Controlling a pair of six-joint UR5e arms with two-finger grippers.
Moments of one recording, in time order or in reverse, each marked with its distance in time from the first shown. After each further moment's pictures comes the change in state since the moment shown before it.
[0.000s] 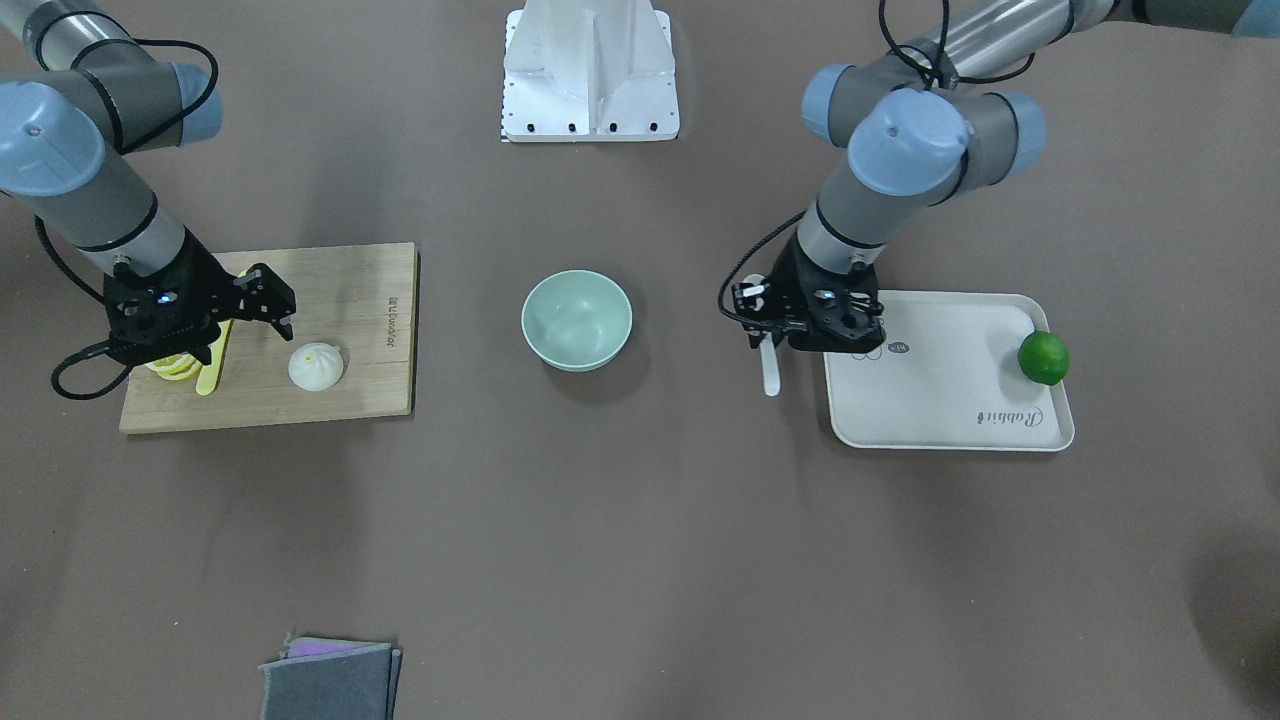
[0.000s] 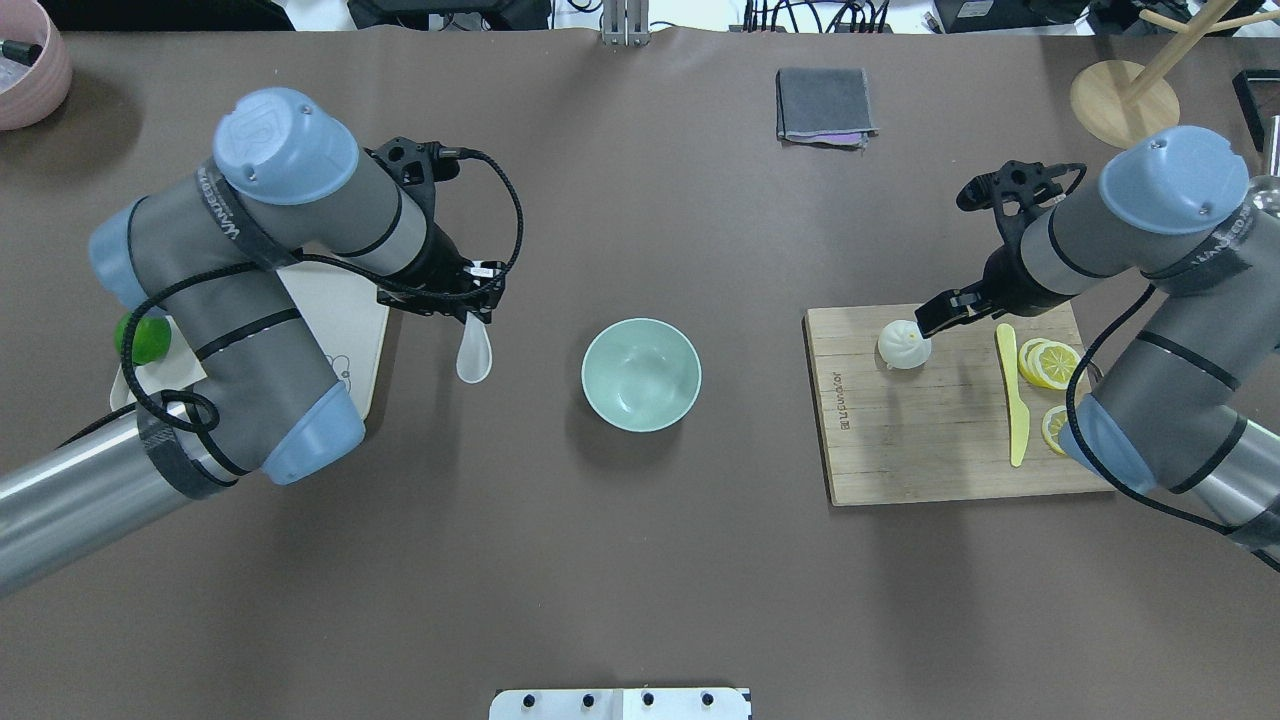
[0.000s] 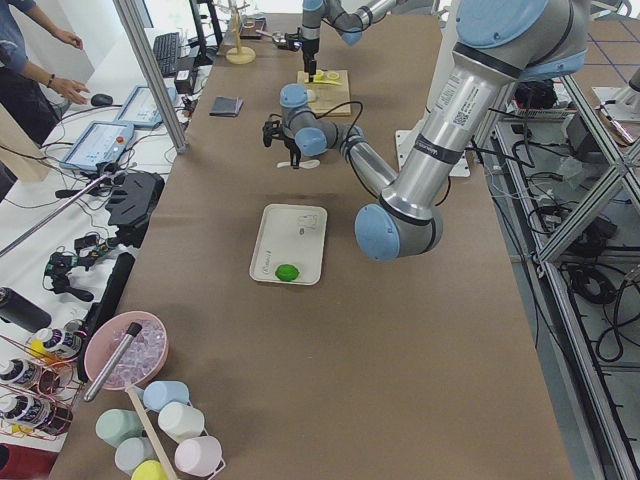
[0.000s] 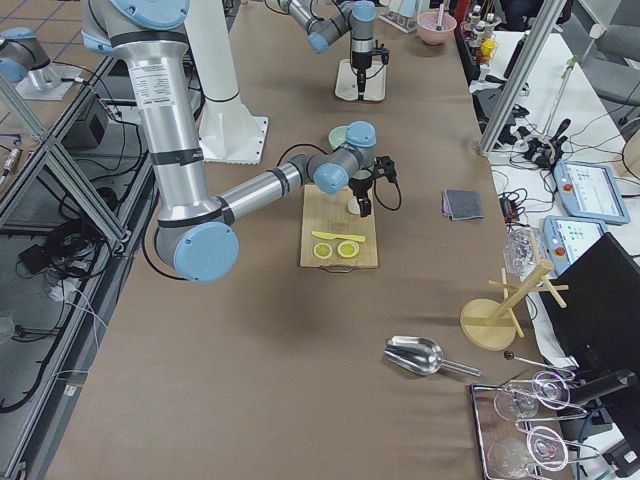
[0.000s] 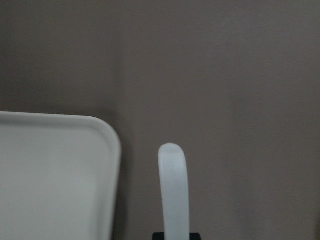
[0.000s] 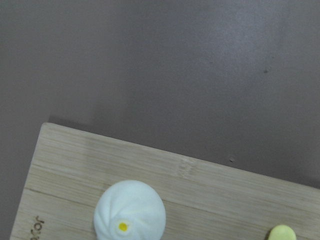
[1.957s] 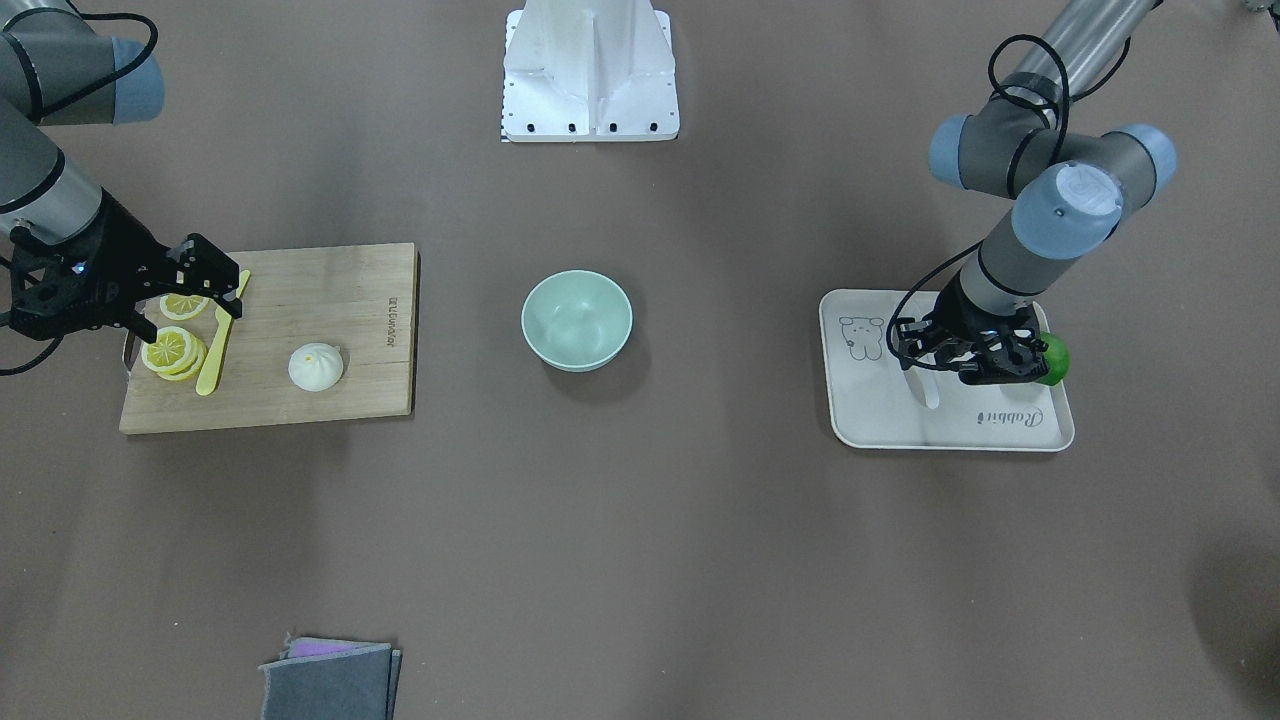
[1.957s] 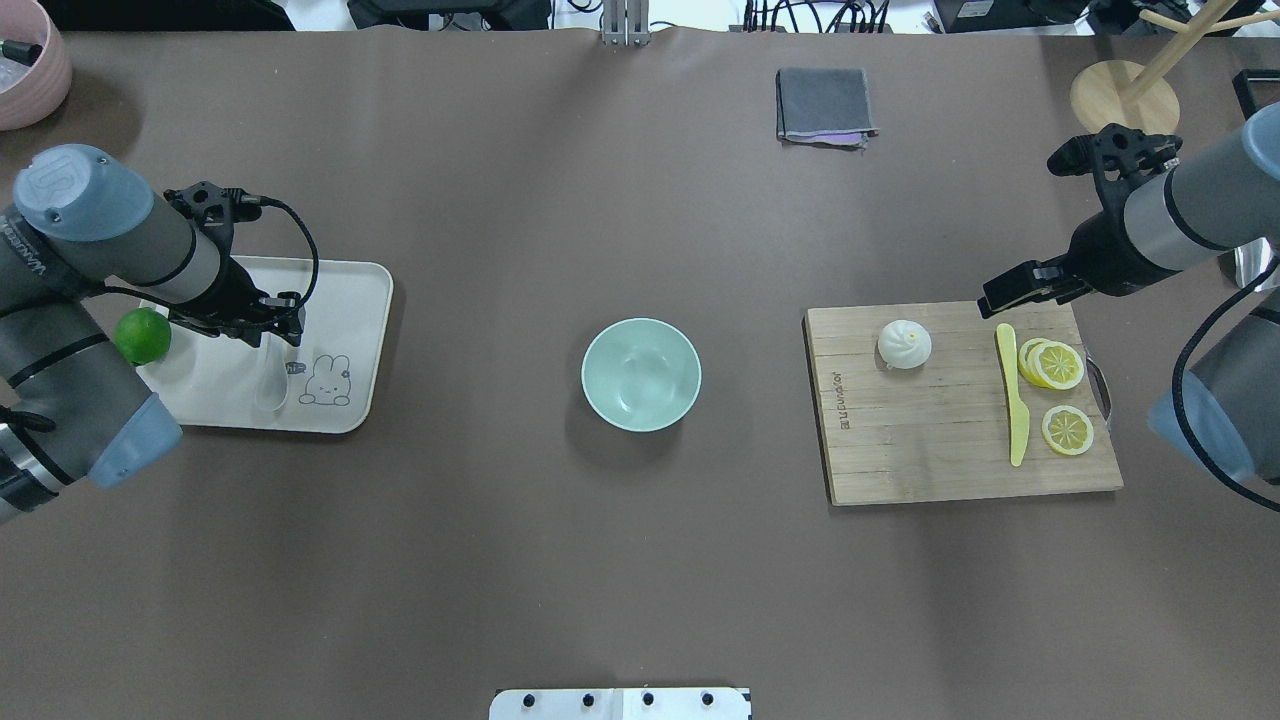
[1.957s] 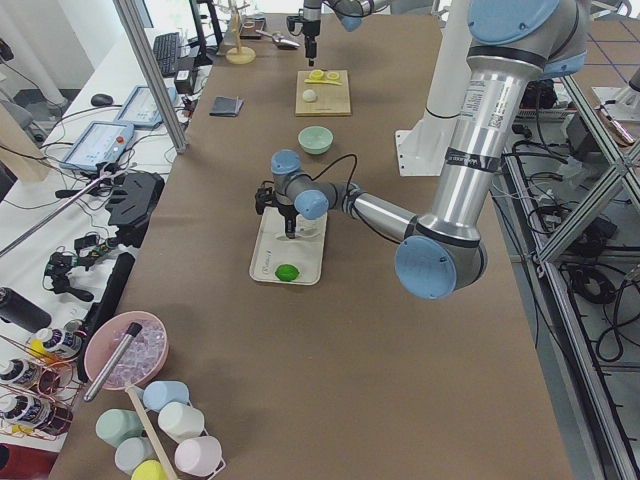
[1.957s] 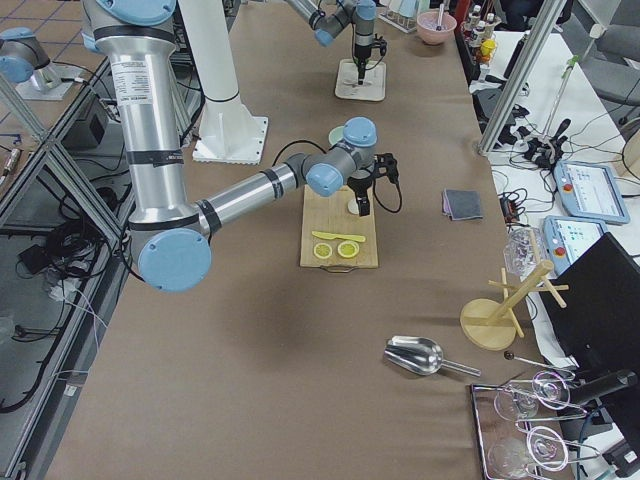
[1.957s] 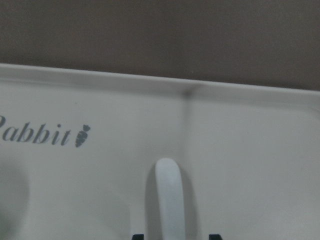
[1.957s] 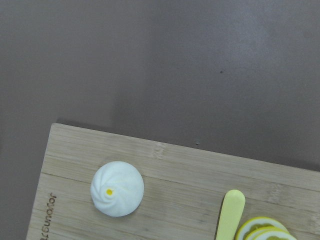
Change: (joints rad) left arm -0.134 0.341 0.067 -0.120 -0.032 0.233; right arm 0.124 -0.107 0.125 -0.003 0.126 0.001
